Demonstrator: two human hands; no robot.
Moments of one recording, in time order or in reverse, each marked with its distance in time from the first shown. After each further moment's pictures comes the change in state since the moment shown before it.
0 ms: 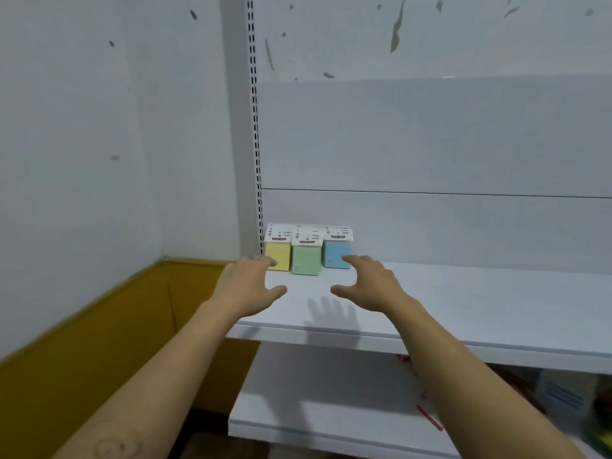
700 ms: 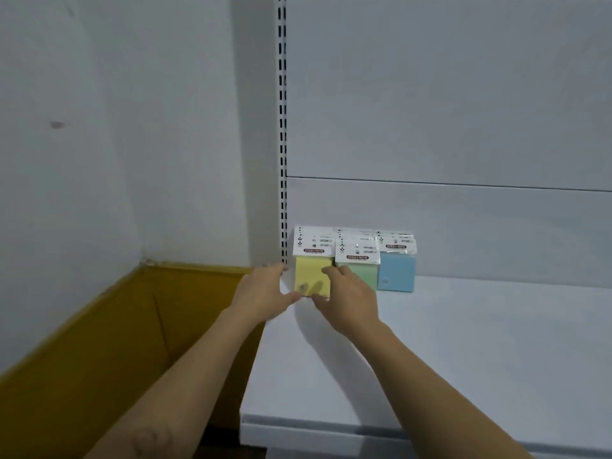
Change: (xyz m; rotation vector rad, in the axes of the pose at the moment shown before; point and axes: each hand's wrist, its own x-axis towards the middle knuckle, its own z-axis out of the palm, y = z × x) left_hand 0.195 -0.139 0.120 -0.236 -0.113 -0.064; right_hand 0.202 -0.089 0.145 -0.027 0.119 0.003
